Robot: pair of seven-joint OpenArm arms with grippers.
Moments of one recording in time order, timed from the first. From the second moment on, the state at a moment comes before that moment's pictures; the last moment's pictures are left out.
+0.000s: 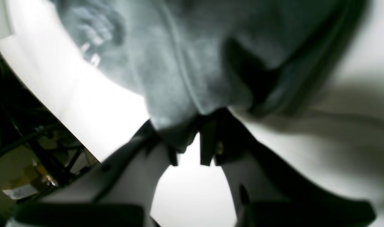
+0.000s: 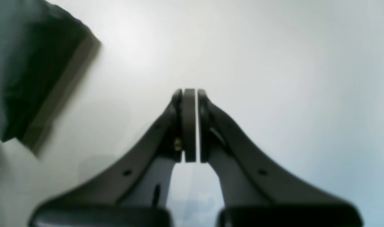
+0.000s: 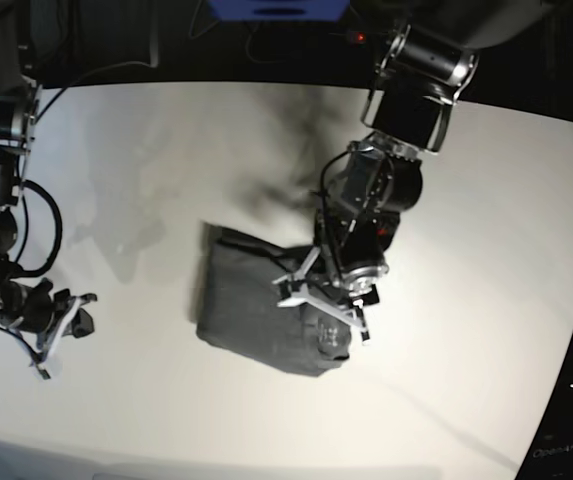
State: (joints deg) left arm -16.3 3.4 18.0 73.0 50.0 -40.0 42.0; right arm 26.7 26.6 5.2 55.4 23.9 40.6 -47.6
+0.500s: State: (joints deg) left arm -14.3 3.5 17.4 72.8 50.0 -31.2 41.8; right arm 24.6 26.7 5.2 55.4 23.7 40.6 -47.9
